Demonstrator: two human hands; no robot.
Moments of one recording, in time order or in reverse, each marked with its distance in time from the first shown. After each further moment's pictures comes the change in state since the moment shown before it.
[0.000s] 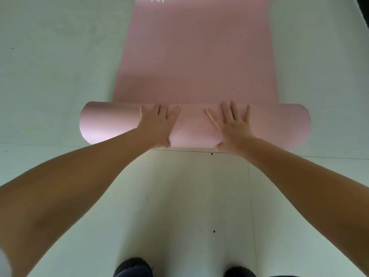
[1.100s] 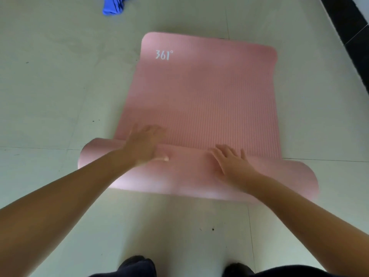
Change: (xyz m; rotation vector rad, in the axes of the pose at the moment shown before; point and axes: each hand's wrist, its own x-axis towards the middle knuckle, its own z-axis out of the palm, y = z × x) left_hand -0.072 -0.013 -0.021 -0.255 -0.080 0.045; right_hand -0.097 -0.031 -0.012 0.377 -0.206 -0.046
